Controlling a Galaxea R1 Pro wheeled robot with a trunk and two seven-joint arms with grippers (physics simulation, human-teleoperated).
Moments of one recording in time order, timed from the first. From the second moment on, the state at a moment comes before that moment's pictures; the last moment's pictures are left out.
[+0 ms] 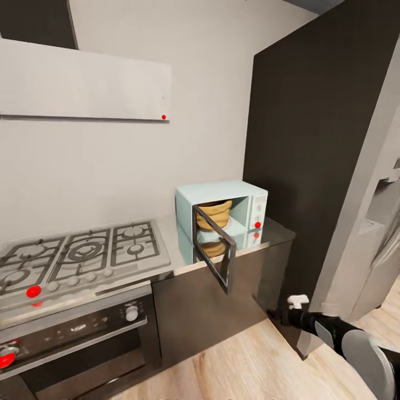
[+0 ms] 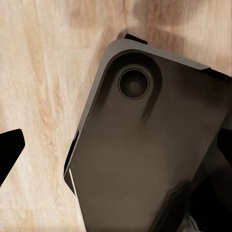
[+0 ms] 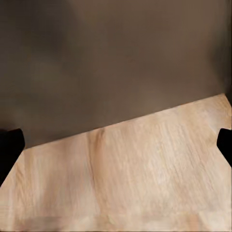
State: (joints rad) left arm 0.00 0.01 0.07 -0.03 0.30 -0.09 0.05; right arm -0.86 -0.25 -0.26 0.03 0.23 -0.01 0.54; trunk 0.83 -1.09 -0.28
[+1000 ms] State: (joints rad) left arm 0.00 0.01 0.07 -0.02 0.30 -0.09 0.05; right arm -0.25 -0.20 -0.27 0.03 0.29 -0.01 0.08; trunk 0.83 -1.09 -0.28
